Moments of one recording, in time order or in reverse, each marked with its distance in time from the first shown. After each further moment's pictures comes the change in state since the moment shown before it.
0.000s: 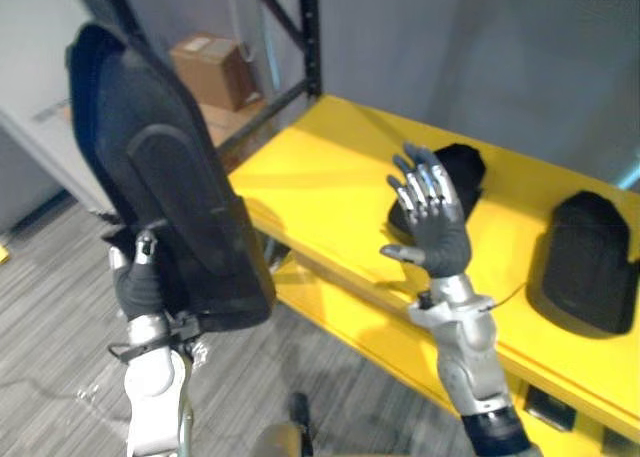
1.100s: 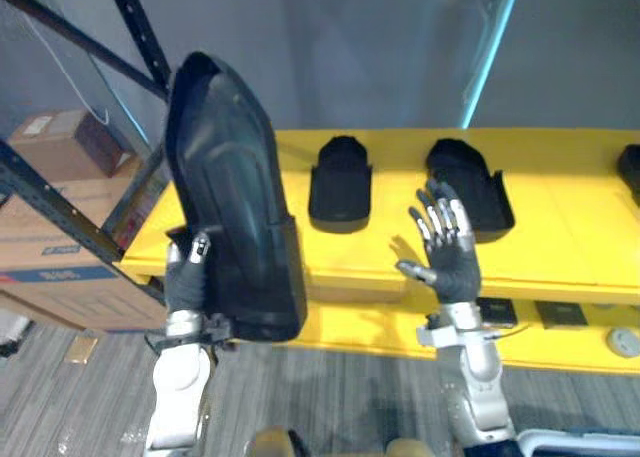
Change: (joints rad) left arm -0.015 0.023 -0.083 0.100 0.020 0.043 -0.051; right arm 0.152 0.046 -0.044 0.032 -0.031 -0.041 -0.069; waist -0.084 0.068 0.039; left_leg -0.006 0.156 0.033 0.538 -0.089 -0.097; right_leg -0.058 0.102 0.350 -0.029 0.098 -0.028
